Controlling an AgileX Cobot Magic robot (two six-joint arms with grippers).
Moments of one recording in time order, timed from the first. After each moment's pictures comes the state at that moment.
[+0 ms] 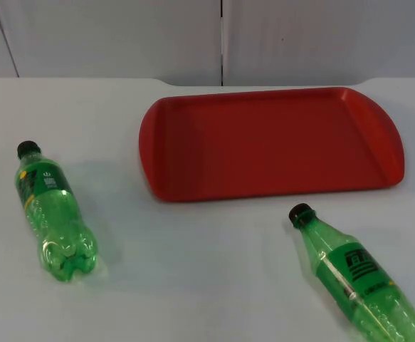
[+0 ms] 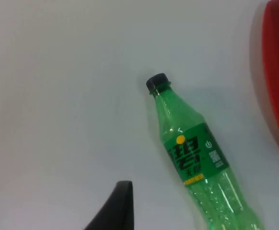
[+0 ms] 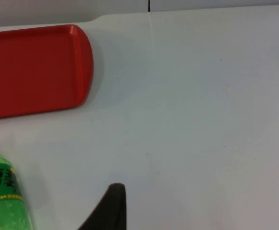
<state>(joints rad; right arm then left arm) 0.01 0.00 -0.52 -0.12 1.09 0.09 0.08 1.25 -1.00 -0.19 0.75 0.05</state>
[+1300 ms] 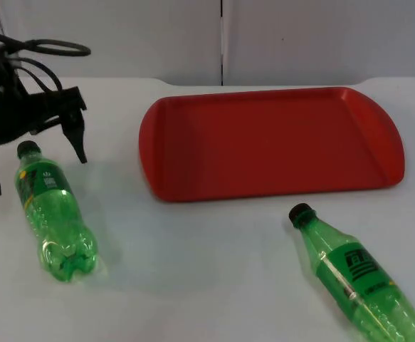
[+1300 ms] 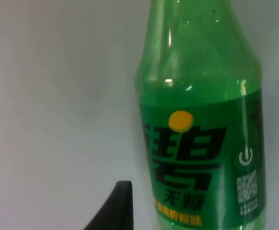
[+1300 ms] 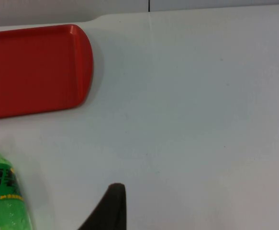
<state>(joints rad) 0.01 0.00 -0.52 -0.12 1.09 0.09 -0.09 1.97 -1.23 -0.15 0.72 -0.41</state>
